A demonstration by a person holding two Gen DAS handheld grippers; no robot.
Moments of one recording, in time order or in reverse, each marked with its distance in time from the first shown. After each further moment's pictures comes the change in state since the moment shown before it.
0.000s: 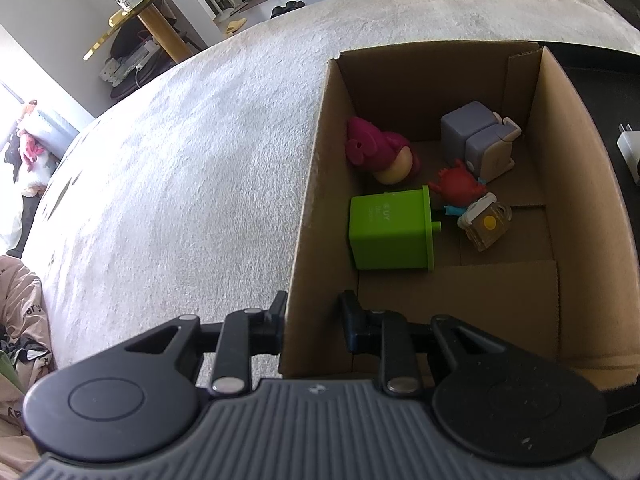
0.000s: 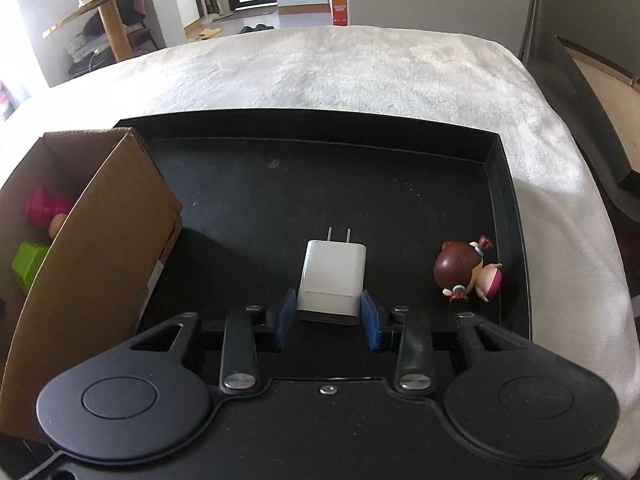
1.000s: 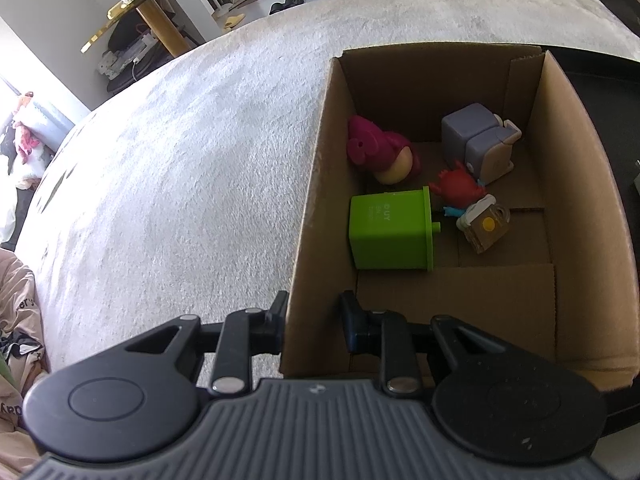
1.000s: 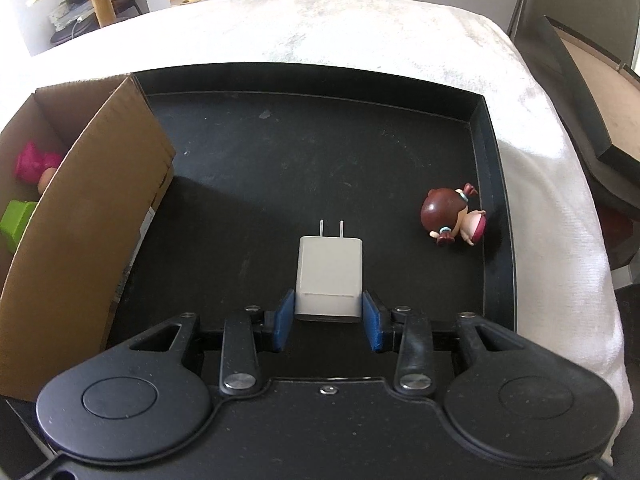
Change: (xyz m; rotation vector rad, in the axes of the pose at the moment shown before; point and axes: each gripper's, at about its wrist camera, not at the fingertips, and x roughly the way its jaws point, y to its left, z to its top) left arm 0.001 0.007 0.003 -0.016 0.011 -0.024; right arm -0.010 0.009 -0.016 -0.006 0.107 -0.078
